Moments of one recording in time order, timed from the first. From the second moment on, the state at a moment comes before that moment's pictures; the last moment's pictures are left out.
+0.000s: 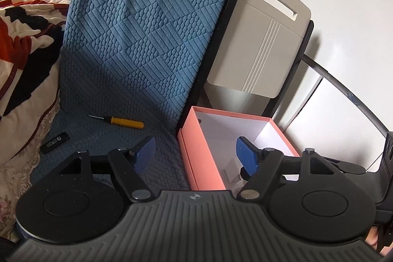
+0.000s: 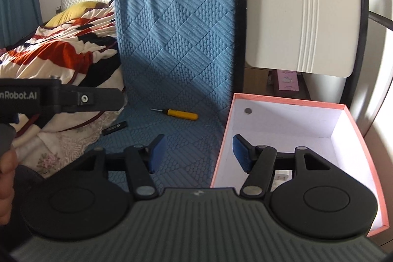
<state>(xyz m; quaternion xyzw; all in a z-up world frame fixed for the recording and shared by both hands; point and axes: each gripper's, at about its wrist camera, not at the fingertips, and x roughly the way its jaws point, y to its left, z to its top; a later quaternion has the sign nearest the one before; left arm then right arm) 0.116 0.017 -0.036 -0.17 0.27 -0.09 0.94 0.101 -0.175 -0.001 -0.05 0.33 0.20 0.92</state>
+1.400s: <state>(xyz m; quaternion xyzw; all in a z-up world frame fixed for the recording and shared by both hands) 0.157 0.110 -0.169 -0.20 0.34 0.03 0.92 0.130 -0.096 -0.095 -0.05 0.41 0.21 0.89</state>
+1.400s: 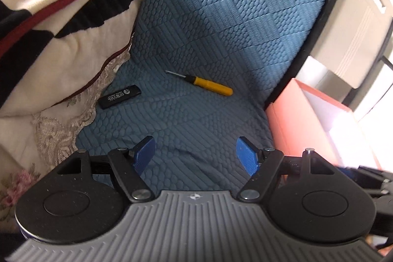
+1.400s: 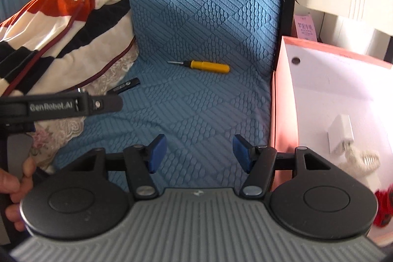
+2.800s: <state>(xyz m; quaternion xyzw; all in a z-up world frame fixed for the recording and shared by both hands) 0.306 0.172 -0.252 -0.07 0.41 0.09 0.91 0.358 0.011 -0.200 -0.20 0.42 0.29 0.84</state>
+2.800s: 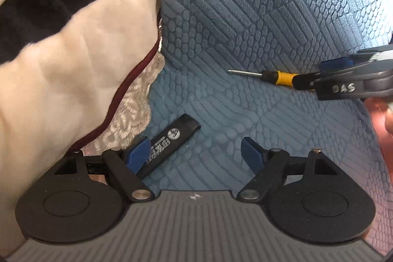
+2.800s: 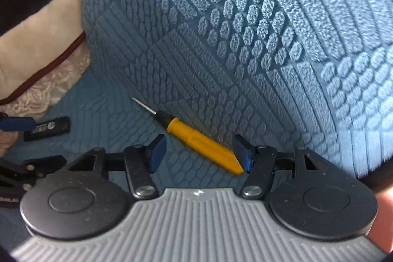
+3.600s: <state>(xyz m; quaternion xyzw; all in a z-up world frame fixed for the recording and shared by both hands) 0.313 0.178 -0.257 -0.06 0.42 0.04 0.90 0.335 0.003 -0.204 -0.21 0.47 0.30 0.80</state>
